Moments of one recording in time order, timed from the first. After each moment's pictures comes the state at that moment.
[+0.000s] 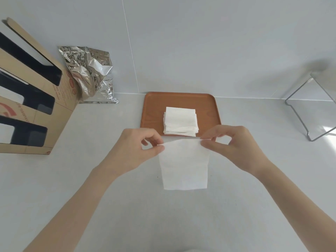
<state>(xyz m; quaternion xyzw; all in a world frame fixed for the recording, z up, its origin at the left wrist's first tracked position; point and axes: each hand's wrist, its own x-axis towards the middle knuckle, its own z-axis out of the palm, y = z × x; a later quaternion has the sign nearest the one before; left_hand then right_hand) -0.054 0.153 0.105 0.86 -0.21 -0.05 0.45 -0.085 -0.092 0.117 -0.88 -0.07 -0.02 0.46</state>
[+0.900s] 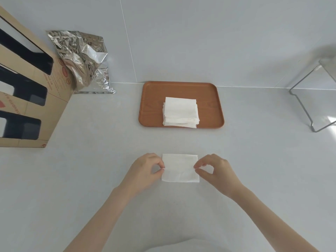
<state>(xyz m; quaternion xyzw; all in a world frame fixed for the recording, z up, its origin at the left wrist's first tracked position) -0.079 0.147 -0.010 0.90 -0.19 -0.13 0.37 -0.119 -0.088 0.004 -0.92 -0.03 0.07 0.37</state>
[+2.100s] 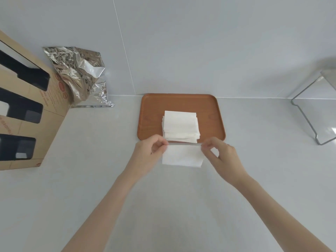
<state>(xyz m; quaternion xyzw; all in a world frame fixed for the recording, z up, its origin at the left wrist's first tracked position) -0.004 0.124 0.025 0.84 -0.11 -0.08 0.52 -0.051 -0.098 0.033 -0.91 -0.02 -0.05 0.41</state>
